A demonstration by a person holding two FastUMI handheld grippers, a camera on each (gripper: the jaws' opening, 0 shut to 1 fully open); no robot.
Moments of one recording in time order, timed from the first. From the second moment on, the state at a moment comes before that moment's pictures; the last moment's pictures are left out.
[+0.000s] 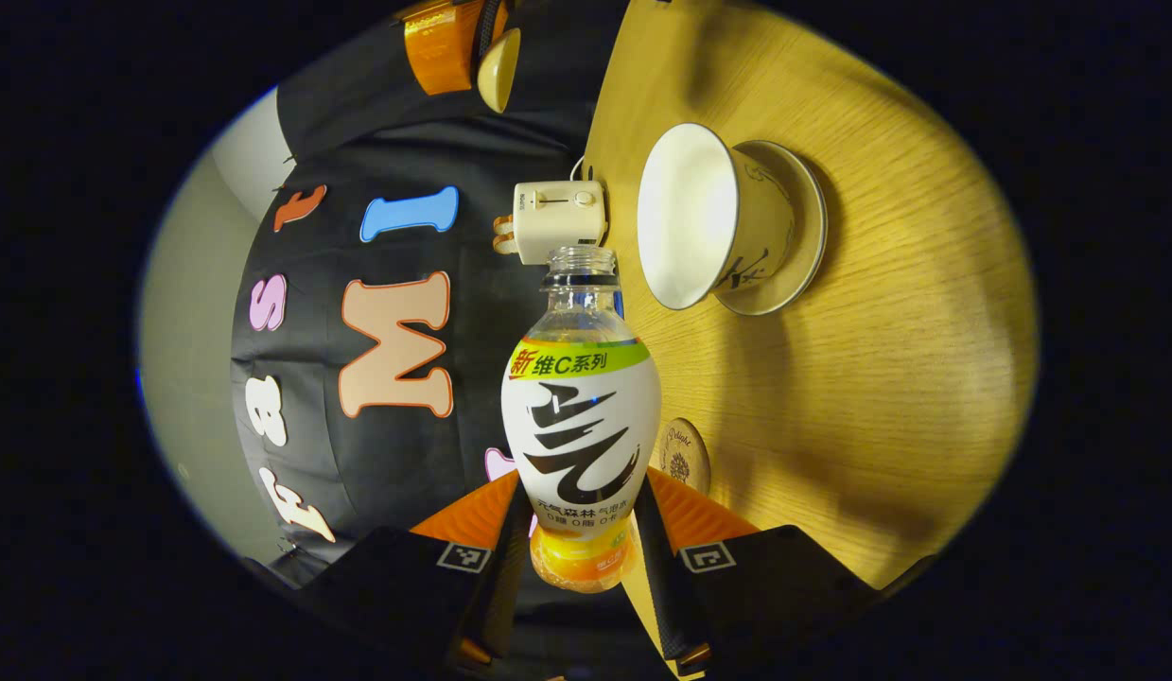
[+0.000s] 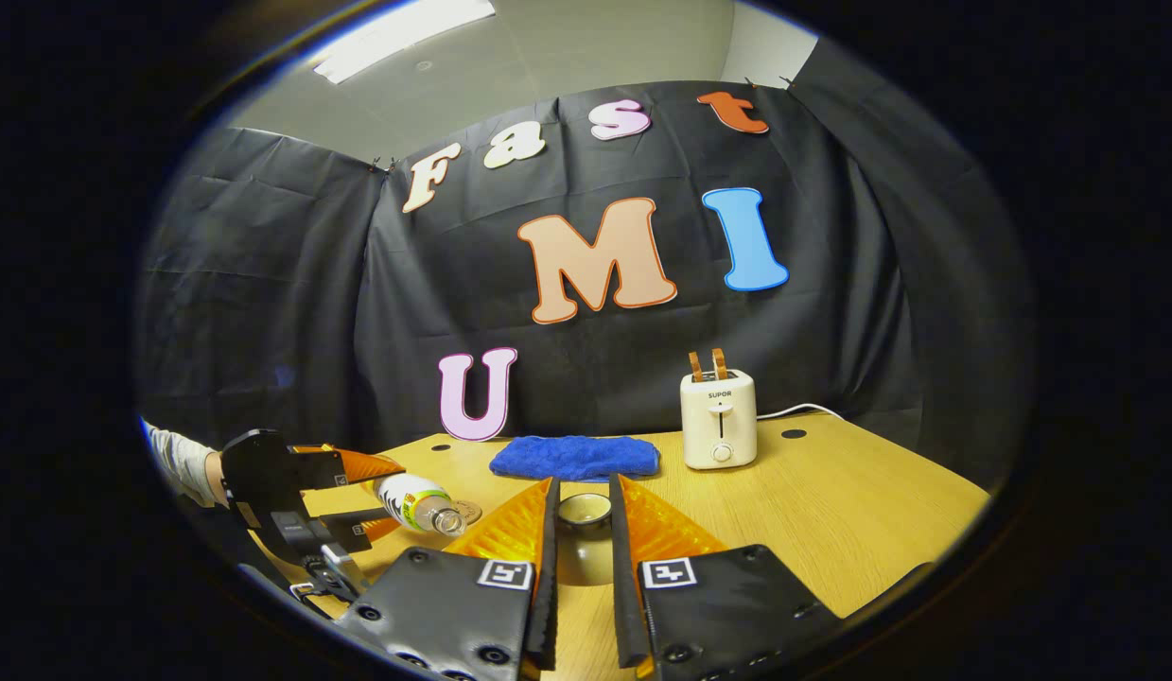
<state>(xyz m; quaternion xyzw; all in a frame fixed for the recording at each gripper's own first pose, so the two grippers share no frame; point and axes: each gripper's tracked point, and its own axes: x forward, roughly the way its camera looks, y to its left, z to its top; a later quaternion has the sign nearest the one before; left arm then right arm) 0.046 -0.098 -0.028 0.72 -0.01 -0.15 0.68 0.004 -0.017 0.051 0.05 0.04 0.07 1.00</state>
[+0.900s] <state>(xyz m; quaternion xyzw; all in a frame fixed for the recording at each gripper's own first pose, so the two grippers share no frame) 0.047 -0.100 -0.017 0.79 0.00 -0.15 0.59 0.003 -0.010 0.051 0.06 0.04 0.08 0.99</state>
